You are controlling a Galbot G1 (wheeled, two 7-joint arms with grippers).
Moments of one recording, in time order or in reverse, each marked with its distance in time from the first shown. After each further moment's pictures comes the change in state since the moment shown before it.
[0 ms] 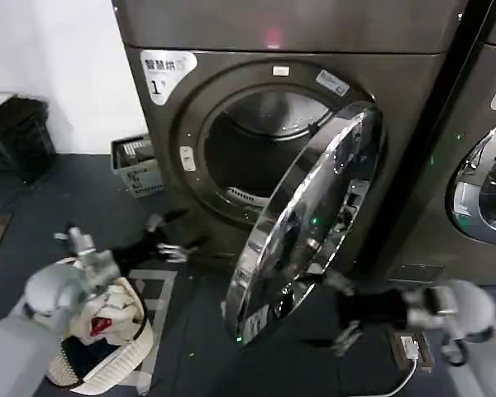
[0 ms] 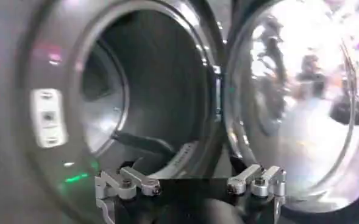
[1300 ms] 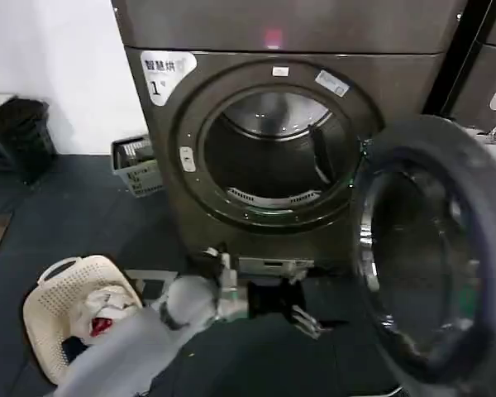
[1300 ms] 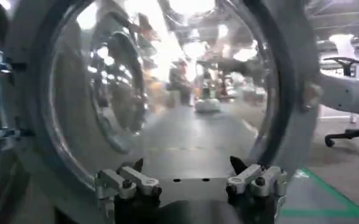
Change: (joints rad) left arm -0.308 -0.262 0.659 0.008 0.126 -0.029 -0.011; right arm -0.381 0.113 0.994 -0.076 -0.075 -0.252 1.244
